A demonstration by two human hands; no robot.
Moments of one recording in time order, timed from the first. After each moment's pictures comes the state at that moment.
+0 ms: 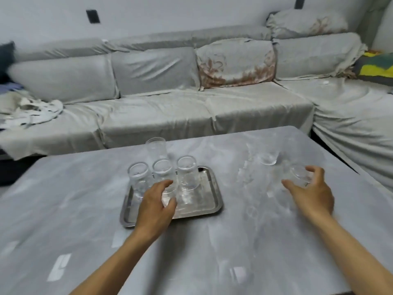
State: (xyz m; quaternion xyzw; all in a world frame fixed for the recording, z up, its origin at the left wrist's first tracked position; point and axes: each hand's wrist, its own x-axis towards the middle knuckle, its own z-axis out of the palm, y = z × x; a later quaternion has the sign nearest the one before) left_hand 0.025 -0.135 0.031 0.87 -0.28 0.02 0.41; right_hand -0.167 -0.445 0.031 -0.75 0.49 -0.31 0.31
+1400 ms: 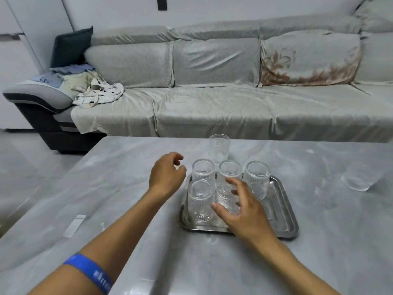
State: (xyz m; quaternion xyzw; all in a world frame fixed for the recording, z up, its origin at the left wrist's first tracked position) left_hand 0.173 -0.064 0.062 0.91 -0.13 0.07 0.38; right_hand 0.012 -0.217 0.026 -0.88 0.09 -0.23 0.41
